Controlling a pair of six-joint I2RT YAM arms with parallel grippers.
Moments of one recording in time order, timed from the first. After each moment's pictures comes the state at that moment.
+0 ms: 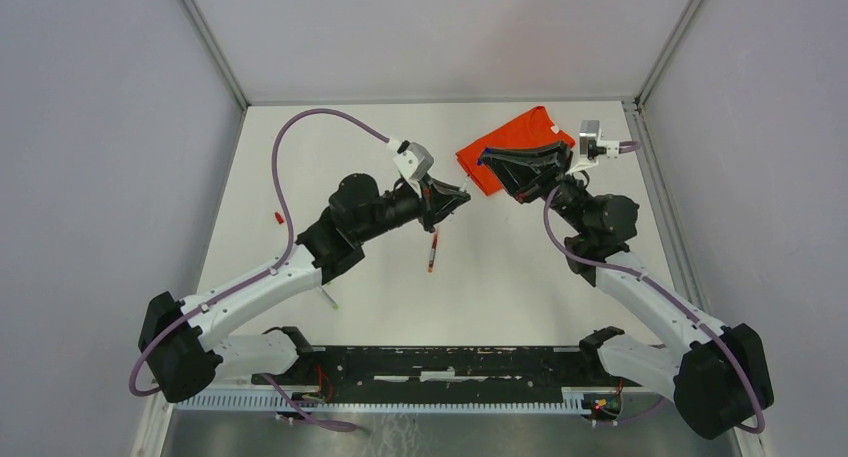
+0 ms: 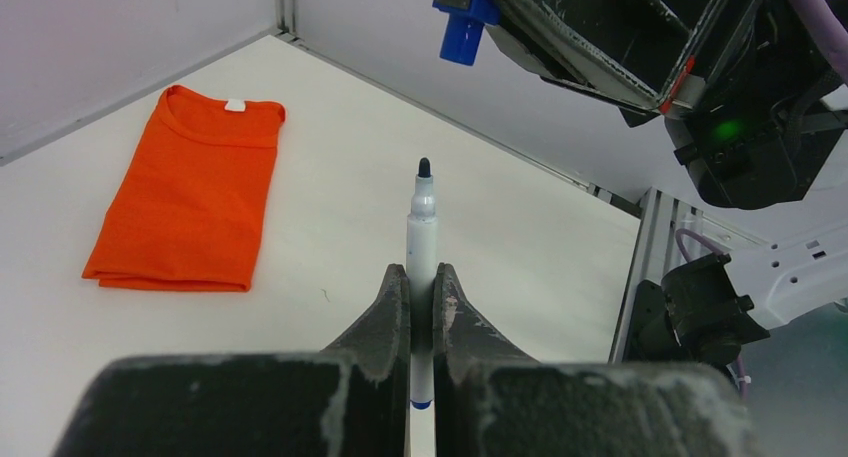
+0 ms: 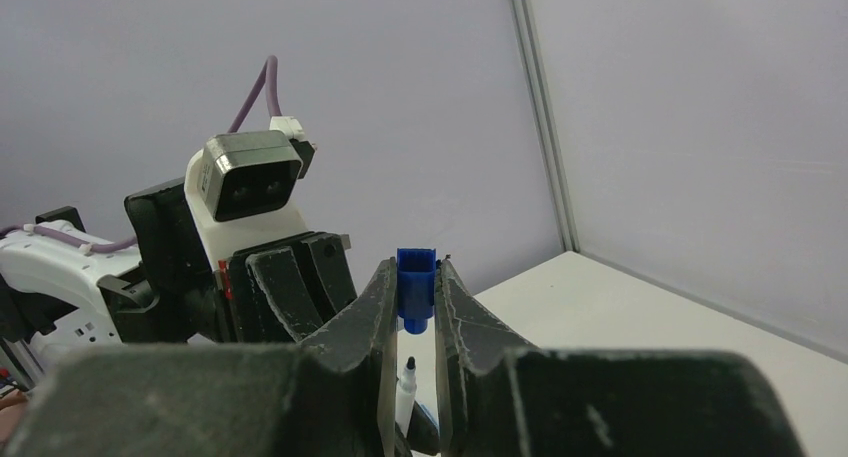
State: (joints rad) left arm -0.84 1.17 0.91 0.29 0.25 -0.19; right arm 0.43 1.07 0.65 1.06 -0.50 0.66
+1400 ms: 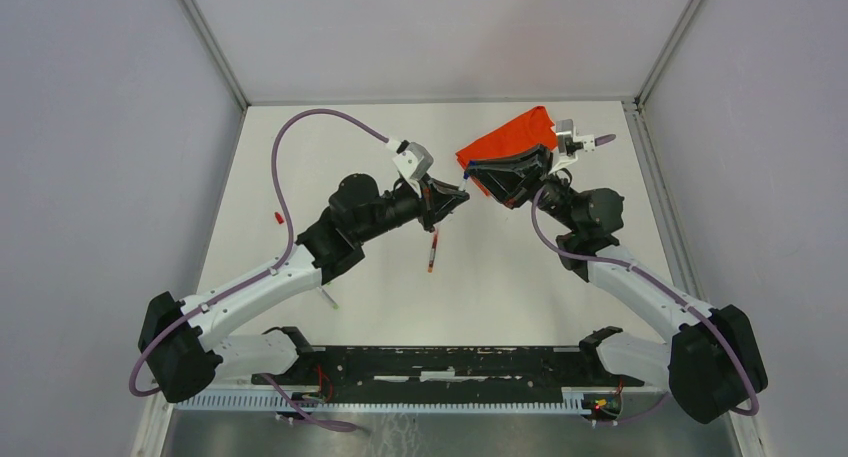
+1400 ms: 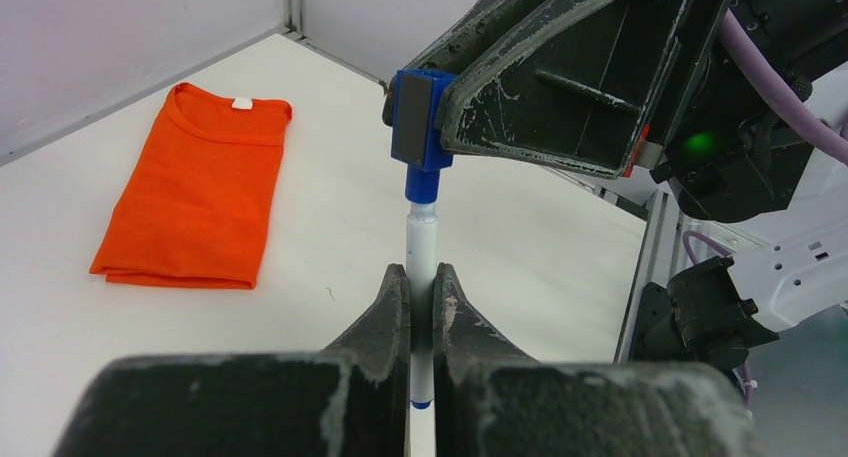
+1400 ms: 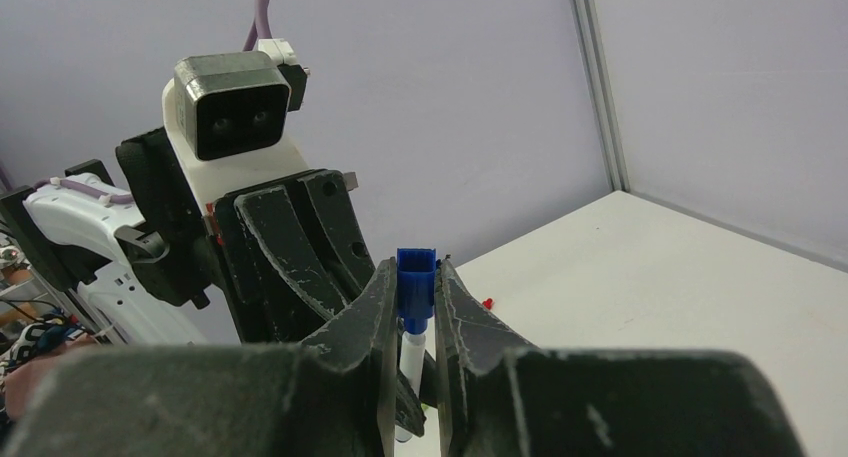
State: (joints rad) left arm -0.84 1.17 0.91 0.29 0.23 -0.19; right arm 0.45 1.15 0.64 1.06 -0.59 0.71
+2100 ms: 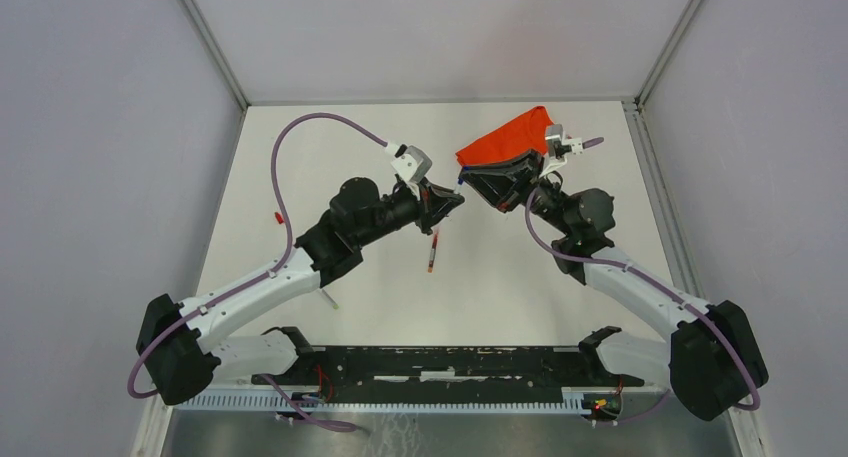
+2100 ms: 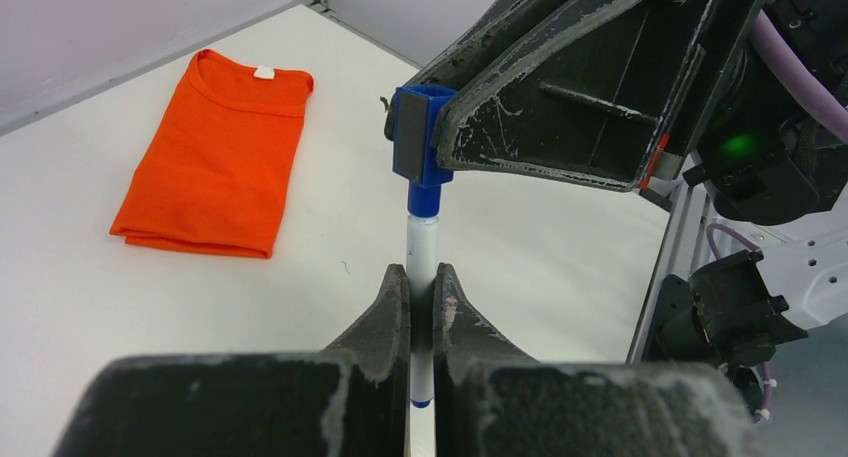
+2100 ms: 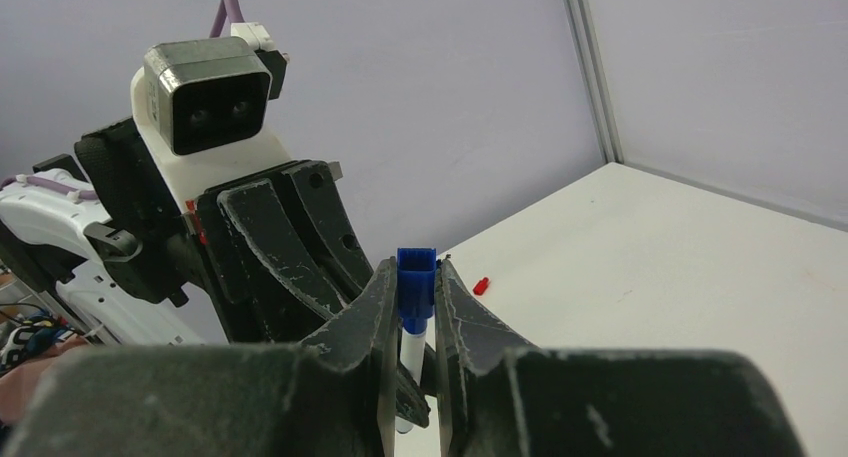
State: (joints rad) left arm -0.84 1.15 0.88 0.26 0.17 -0.19; right arm 0.49 1.16 0.62 1.02 -0.56 0.68
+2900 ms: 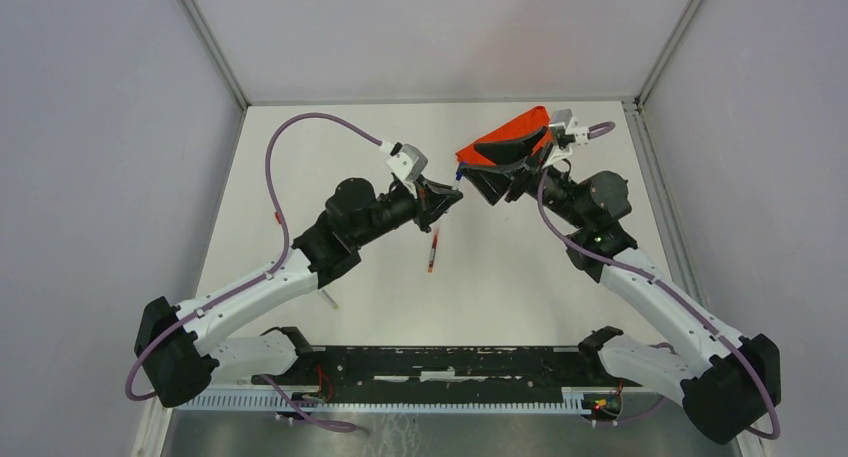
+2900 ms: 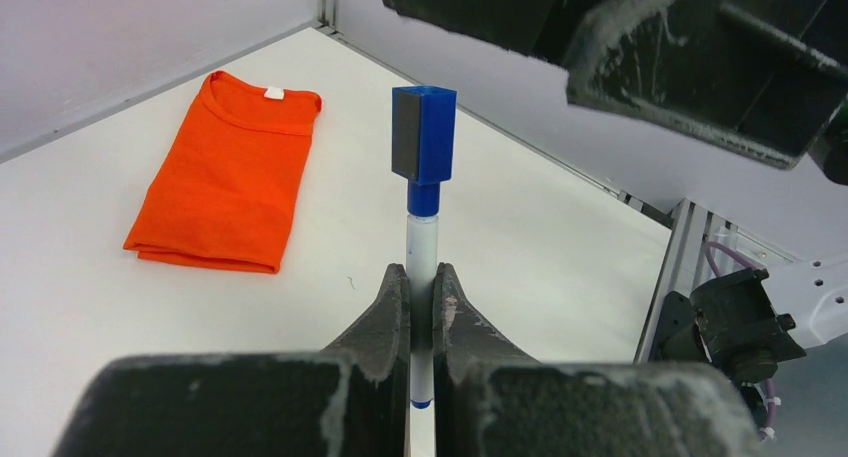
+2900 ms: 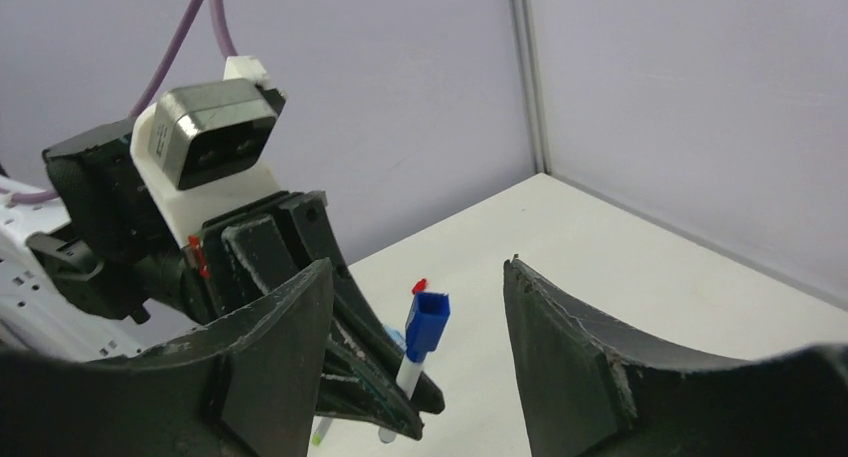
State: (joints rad) left arm -0.84 1.14 0.88 0.27 0.16 -0.19; right arm 0.51 1.03 0.78 0.65 -0.50 0.45
